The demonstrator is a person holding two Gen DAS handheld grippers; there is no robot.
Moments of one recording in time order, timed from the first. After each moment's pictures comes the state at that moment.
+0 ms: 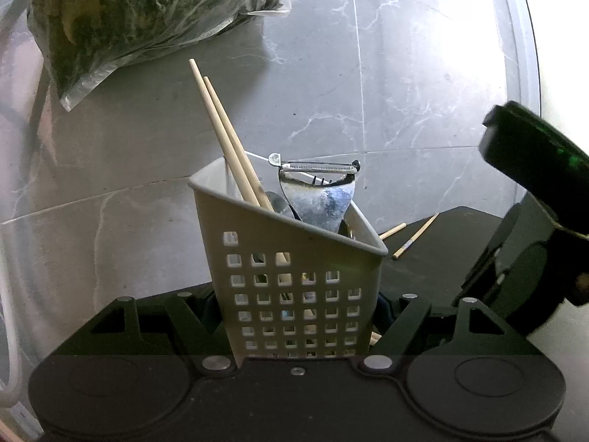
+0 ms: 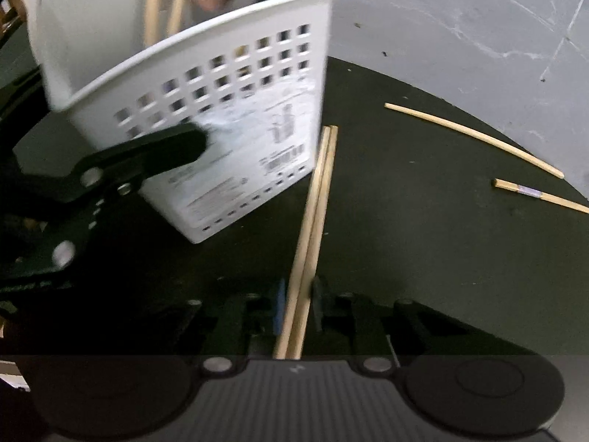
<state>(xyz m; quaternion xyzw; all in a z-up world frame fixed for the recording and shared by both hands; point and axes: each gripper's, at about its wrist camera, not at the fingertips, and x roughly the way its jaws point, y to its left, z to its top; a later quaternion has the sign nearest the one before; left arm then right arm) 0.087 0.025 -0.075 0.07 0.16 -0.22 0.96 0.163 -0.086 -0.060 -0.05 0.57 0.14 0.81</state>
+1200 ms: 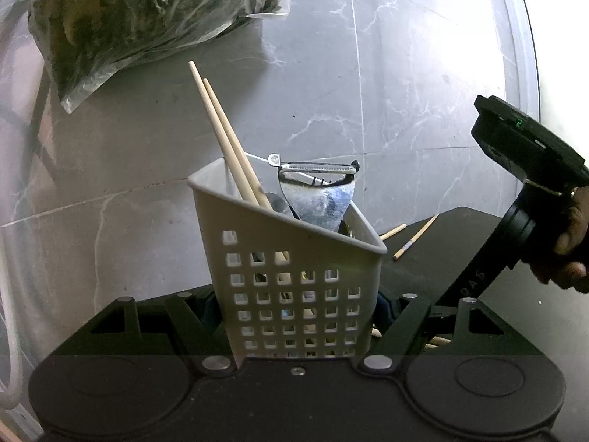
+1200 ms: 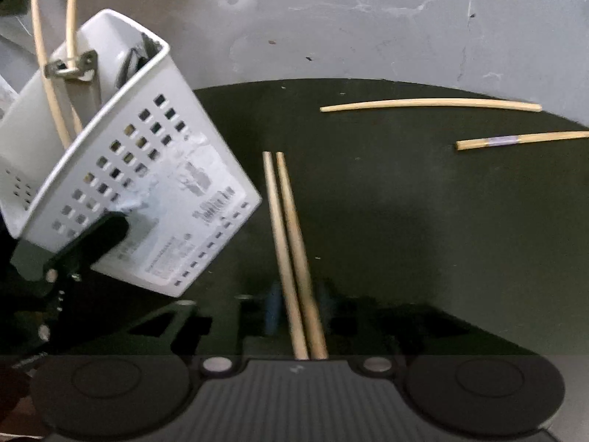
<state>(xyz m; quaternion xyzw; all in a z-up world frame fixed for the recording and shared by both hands) 0.085 0.025 -0.075 0.07 0.16 -0.22 0.96 0.180 -0.143 -0.074 0.11 0.55 0.12 0.81</state>
